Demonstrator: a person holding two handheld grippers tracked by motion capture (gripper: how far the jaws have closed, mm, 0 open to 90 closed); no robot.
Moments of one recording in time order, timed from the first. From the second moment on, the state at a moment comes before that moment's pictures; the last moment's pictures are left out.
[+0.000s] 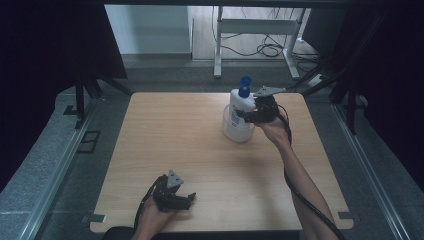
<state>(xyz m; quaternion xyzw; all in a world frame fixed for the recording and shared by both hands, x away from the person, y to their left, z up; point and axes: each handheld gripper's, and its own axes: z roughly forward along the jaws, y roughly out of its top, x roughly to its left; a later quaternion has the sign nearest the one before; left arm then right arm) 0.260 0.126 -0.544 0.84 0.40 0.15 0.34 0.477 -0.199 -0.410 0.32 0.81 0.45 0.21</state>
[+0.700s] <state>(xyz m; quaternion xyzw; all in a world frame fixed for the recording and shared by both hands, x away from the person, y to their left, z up) 0.260 0.126 -0.544 0.84 0.40 0.15 0.34 0.460 -0.207 -0.407 0.32 0.81 0.44 0.21</state>
